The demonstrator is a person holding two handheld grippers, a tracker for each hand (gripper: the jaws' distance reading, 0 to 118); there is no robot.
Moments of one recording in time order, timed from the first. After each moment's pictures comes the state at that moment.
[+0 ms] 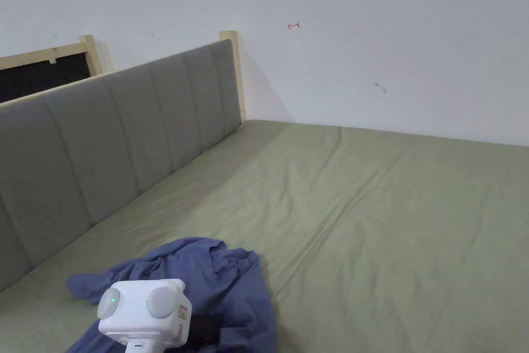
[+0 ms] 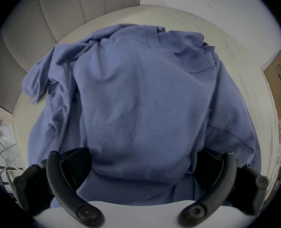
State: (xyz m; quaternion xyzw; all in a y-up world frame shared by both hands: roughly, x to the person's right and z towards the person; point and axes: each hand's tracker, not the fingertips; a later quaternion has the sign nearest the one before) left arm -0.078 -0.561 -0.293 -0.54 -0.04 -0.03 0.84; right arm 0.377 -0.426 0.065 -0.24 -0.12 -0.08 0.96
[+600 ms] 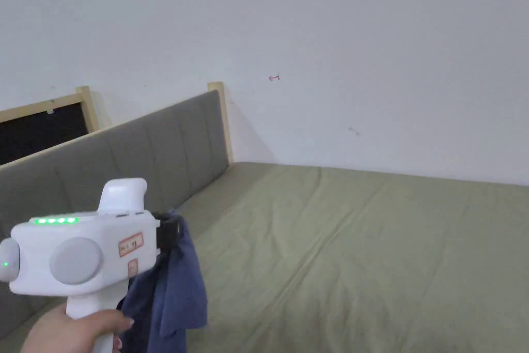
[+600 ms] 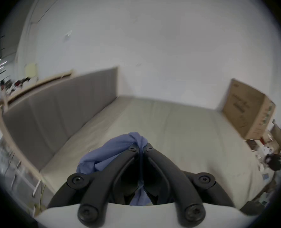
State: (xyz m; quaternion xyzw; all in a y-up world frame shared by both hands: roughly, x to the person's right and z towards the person) left arm -0.038 -0.254 -0.160 -0.19 -0.19 -0.01 0.96; right arm 0.391 -0.350 0.118 -0.18 -0.12 -0.10 0.97
